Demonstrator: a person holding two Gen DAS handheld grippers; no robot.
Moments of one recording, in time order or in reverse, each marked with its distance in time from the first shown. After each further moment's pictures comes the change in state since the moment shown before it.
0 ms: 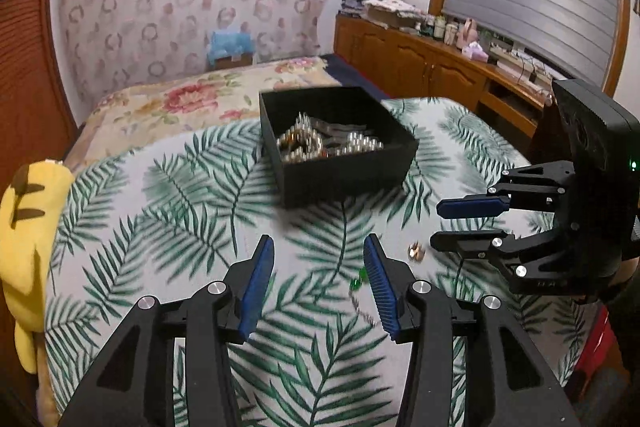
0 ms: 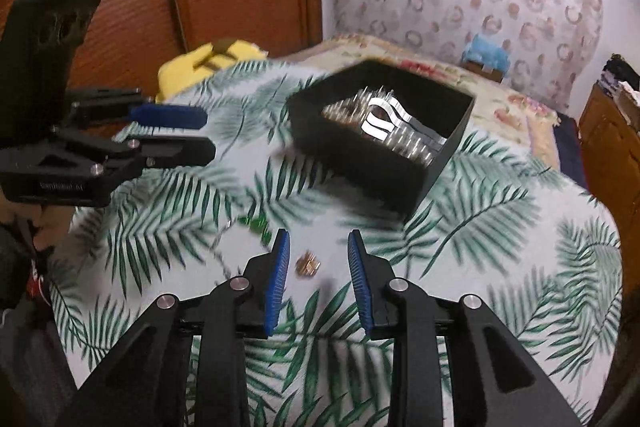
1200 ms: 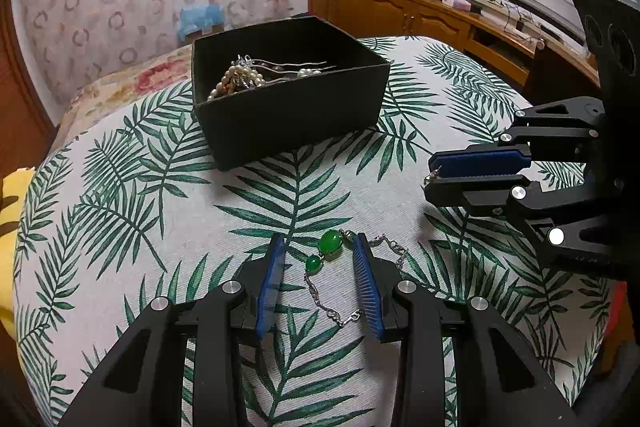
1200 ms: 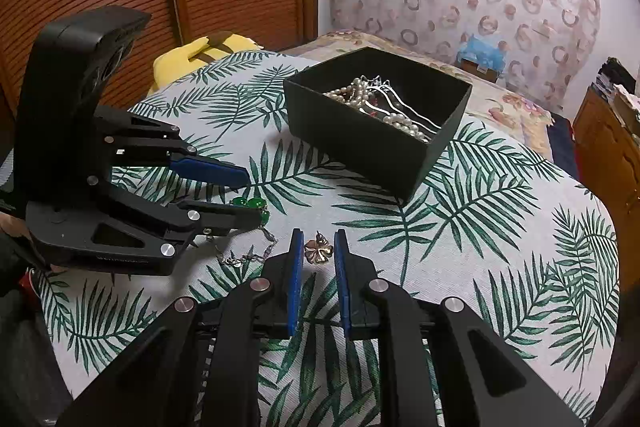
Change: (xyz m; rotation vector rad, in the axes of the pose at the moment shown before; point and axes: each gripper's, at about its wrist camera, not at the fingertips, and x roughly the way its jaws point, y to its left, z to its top) left arm 0.049 -0.031 -0.015 0.104 0.134 -0.032; right arm -0.007 -0.003 -0.009 -0.002 -0.018 -0.042
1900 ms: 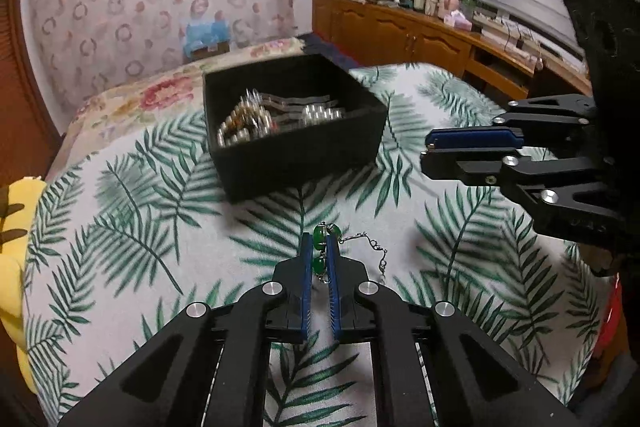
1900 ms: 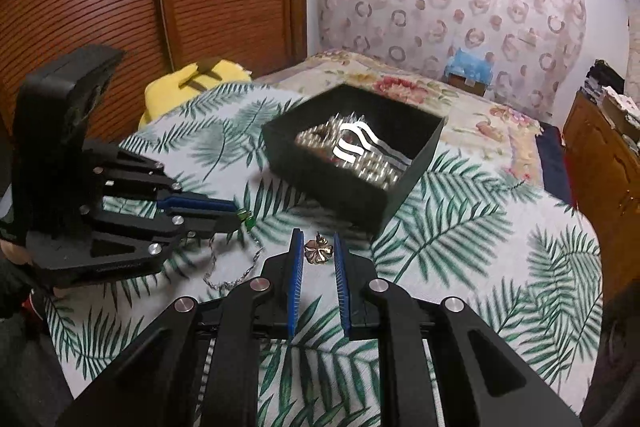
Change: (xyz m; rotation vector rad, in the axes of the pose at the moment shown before) left arm -0.018 0.000 0.015 -0.016 -0.080 0.008; right arm -0.020 -0.017 0.026 0.029 -0.083 -0.030
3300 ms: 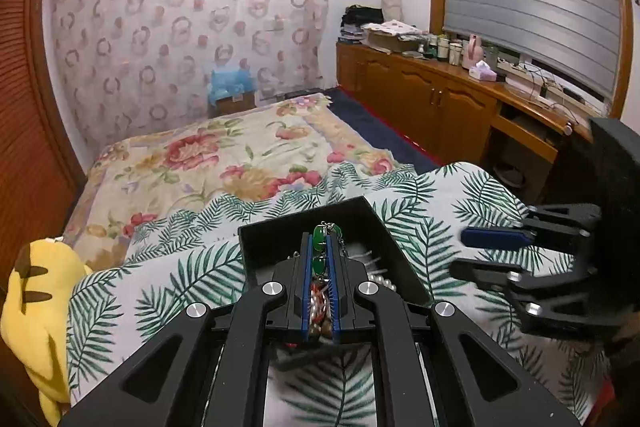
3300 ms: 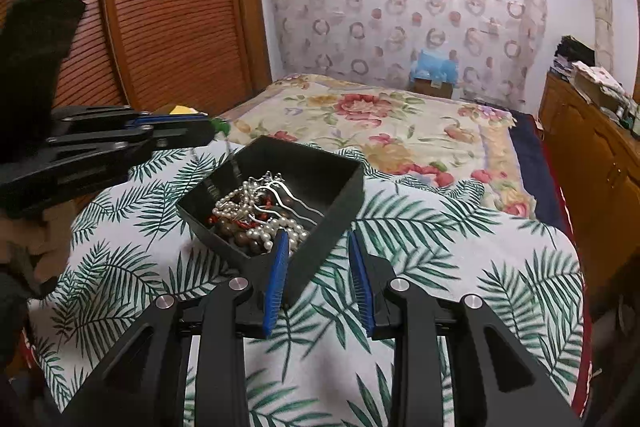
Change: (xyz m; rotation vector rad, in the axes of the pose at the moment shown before) left arm 0.006 0.022 0.110 -0.019 -0.149 0.088; right arm 0.003 -0.071 0.023 0.150 -0.069 -0.053
